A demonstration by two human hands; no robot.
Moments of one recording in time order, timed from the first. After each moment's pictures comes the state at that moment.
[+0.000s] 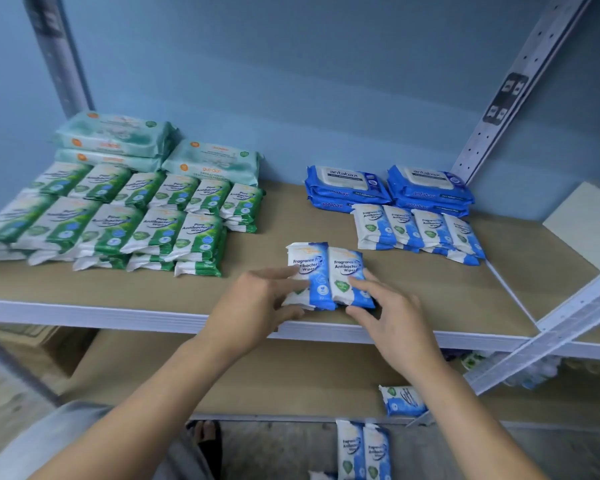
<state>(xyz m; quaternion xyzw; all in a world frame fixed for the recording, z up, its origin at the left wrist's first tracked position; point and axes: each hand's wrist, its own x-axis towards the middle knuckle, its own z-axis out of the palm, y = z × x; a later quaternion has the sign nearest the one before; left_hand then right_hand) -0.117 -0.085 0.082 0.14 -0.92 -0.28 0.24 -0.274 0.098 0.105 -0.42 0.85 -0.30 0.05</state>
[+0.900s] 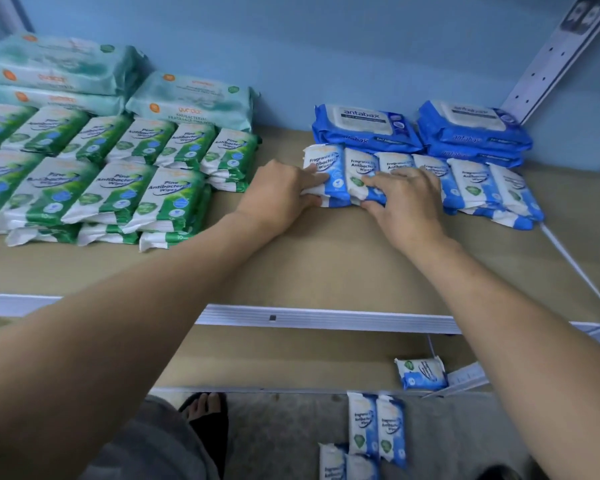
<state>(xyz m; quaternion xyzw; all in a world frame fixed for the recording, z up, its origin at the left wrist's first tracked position) -0.245 -0.174 0.078 0.20 -0.94 -0.19 0.22 -0.382 -0.009 0.099 -0.45 0.87 -0.16 -0.14</state>
